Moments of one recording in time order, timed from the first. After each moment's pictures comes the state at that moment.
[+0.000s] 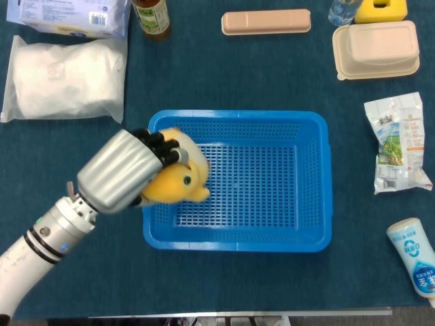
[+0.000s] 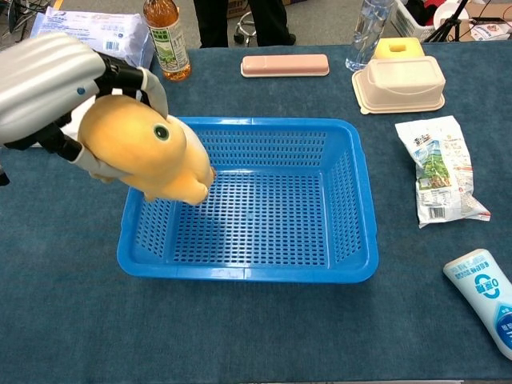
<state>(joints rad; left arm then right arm) -0.53 -1.08 -0.04 -2.02 1.73 1.17 0.29 0.23 -0.90 0.09 -1.77 -1.61 1.42 -0.01</state>
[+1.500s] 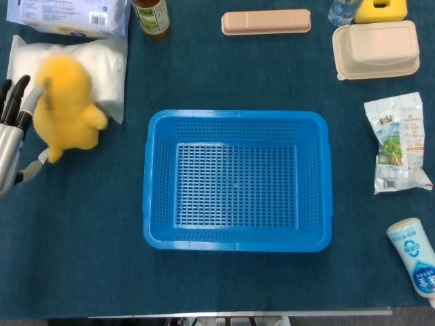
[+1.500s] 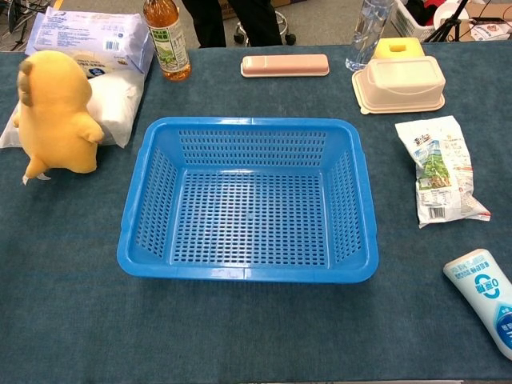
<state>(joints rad) -0.28 -1.03 -0.06 -1.88 1.43 1.37 0.43 0.24 -0.91 0.09 -1.78 -1.58 1.39 -0.02</state>
